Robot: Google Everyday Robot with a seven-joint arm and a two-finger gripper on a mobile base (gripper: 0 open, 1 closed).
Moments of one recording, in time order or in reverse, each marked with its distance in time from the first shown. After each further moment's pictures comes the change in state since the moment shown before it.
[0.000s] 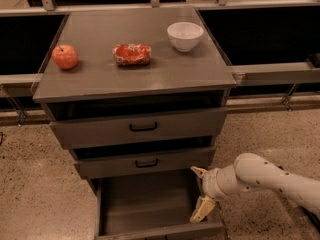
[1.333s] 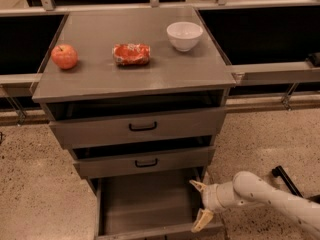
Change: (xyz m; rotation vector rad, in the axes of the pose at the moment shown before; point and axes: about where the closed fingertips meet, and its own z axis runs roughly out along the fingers) arm 0.082 0.002 0.088 -0.024 -0.107 -0.024
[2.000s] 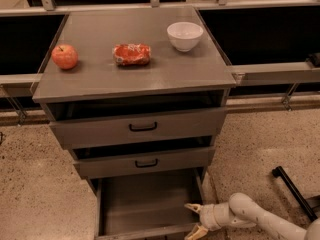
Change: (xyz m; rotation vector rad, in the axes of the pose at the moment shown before) arm 0.095 0.034 0.098 -0.065 -0.127 0.057
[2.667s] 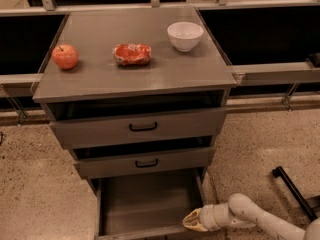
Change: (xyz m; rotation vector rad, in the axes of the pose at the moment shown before) arm 0.005 0.001 0.005 0.001 -0.006 0.009
